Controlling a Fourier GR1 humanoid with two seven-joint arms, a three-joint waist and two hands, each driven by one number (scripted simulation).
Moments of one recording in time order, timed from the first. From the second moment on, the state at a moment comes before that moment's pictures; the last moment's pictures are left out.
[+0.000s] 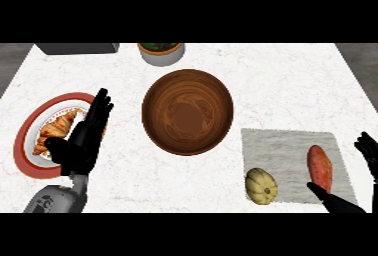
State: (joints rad) left arm -0.14 0.30 -0.25 -1.54 0.20 0.31 0.04; right arm 0.30 -0.48 0.10 -1.77 -0.21 -0.45 -0.36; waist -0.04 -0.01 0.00
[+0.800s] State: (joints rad) left arm -0.18 0.26 -0.24 -1.52 0.17 0.26 0.05; right arm 0.35 -0.79 -0.03 -1.99 -0.18 -0.36 0.30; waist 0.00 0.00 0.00
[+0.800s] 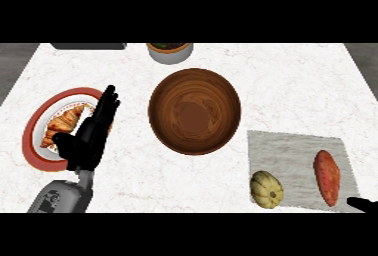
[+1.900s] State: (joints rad) left arm -0.14 0.19 -0.18 -1.55 0.10 0.20 0.07; right arm 0.37 -0.58 -0.08 -1.85 -0.13 -0.07 0.23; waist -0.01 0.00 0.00
